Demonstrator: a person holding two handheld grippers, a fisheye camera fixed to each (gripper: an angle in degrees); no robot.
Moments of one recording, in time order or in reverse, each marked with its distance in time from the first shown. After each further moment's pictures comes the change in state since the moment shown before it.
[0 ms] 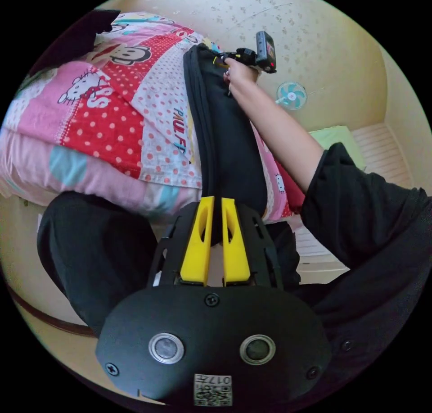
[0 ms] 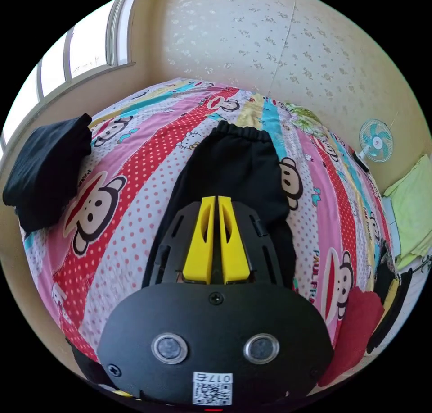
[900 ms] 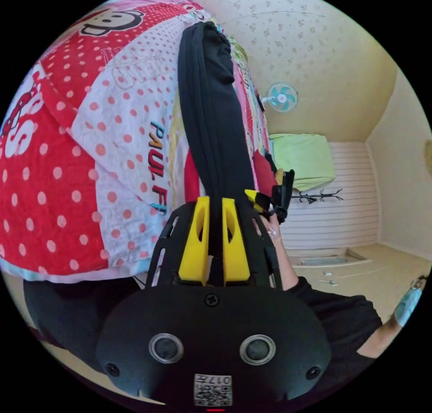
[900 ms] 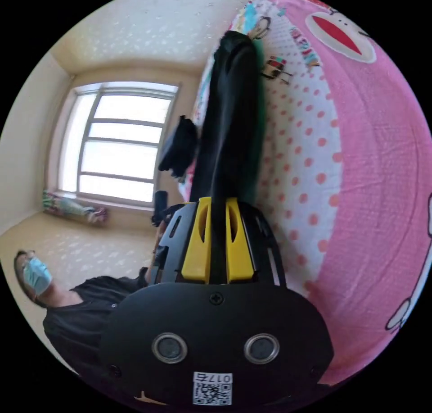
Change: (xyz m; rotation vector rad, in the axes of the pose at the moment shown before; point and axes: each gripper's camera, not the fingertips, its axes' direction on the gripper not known) left arm -0.058 -0.021 0.014 -0.136 0.329 -0.099; right arm 0.268 0.117 -0.314 -0.227 -1.256 0.394
